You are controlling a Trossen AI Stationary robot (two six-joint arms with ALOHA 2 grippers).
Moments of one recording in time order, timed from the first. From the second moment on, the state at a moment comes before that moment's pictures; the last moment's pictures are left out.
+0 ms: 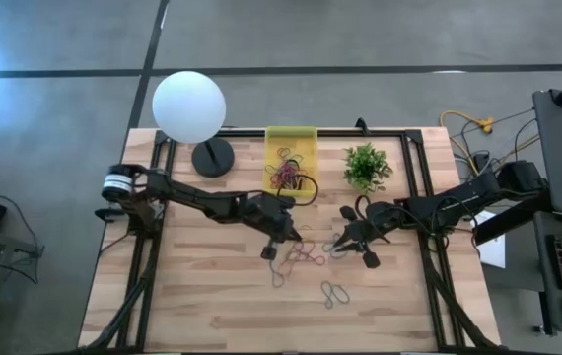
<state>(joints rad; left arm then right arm) -0.04 1.71 1.00 0.23 0.20 0.22 0.14 1.19 0.35 0.30 -0.22 0.01</state>
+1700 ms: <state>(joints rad) -0.04 1.81 0.96 0.41 0.41 0.06 0.14 1.19 0.35 0.30 -0.22 0.02</state>
